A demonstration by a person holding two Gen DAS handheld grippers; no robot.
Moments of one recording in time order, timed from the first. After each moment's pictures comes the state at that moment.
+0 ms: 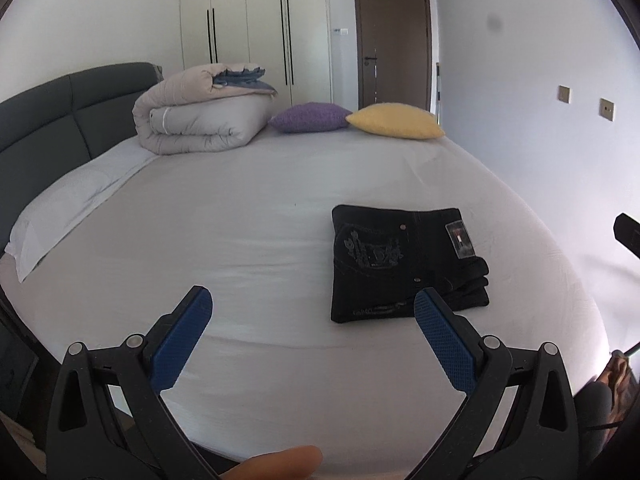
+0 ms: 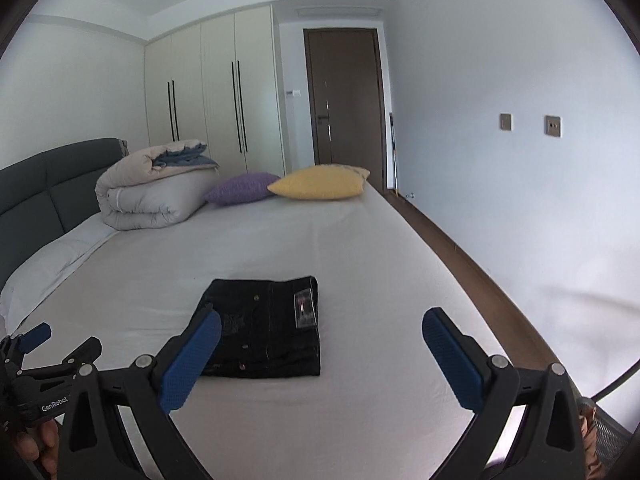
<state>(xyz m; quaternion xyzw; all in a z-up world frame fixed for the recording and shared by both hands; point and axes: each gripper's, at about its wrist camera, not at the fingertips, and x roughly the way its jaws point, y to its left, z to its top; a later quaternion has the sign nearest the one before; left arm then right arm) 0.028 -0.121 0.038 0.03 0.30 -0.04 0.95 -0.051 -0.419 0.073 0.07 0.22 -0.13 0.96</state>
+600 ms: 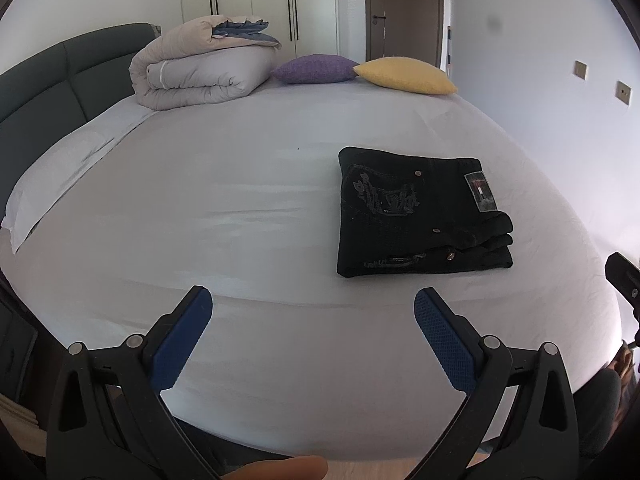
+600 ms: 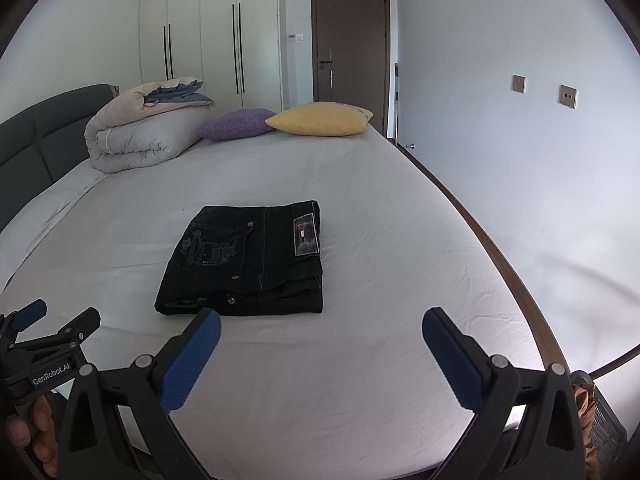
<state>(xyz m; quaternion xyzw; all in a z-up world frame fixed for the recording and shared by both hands) 0.076 -0.119 -0.026 0.03 0.37 -0.03 0.93 -0.031 -0.404 0.017 0.05 0.31 -0.12 0.94</state>
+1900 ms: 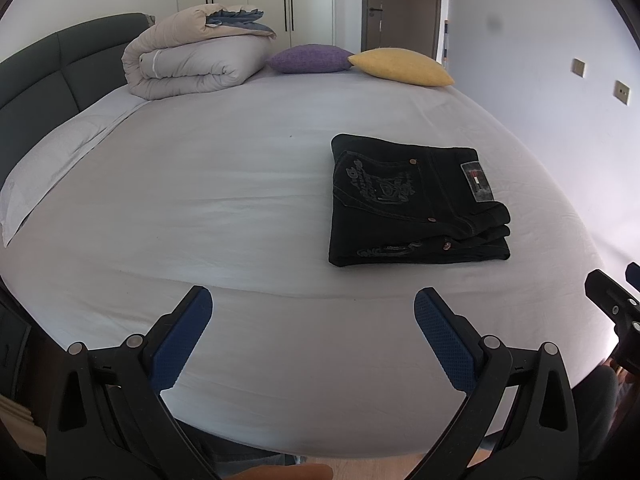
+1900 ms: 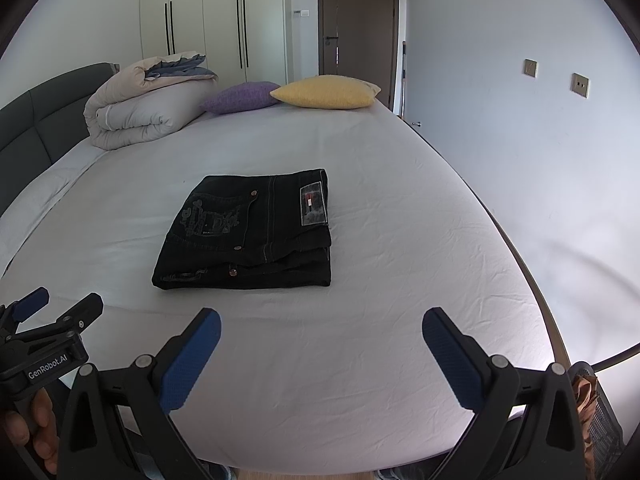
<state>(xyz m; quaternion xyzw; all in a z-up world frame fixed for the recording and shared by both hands) 0.080 -0.123 -0.047 0.02 0.39 -0.04 0.92 -0.021 -0.403 0.002 0.05 0.35 -0.11 0.93</state>
